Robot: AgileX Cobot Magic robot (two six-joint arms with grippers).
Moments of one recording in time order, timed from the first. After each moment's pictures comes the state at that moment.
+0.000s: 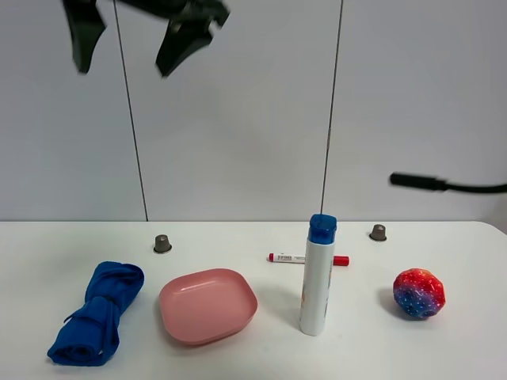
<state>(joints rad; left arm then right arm) 0.09 -0.01 -0.51 -0.07 1.06 0.04 0.92 2.00 -2.28 -0.05 1.08 0.05</state>
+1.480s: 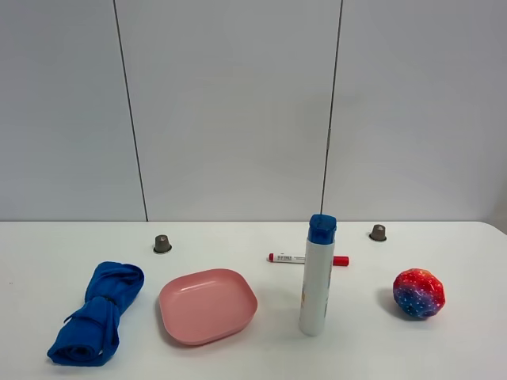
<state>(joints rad) 0.09 -0.01 -0.51 -0.07 1.06 0.04 0.37 0.91 -1.16 -0.13 1.20 0.11</state>
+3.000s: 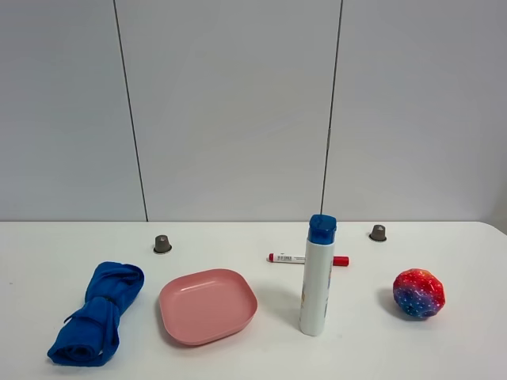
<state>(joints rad) 0.09 -0.01 -0.51 -0.07 1.06 0.04 -0.02 0.00 -0.49 0.00 1.06 0.10</state>
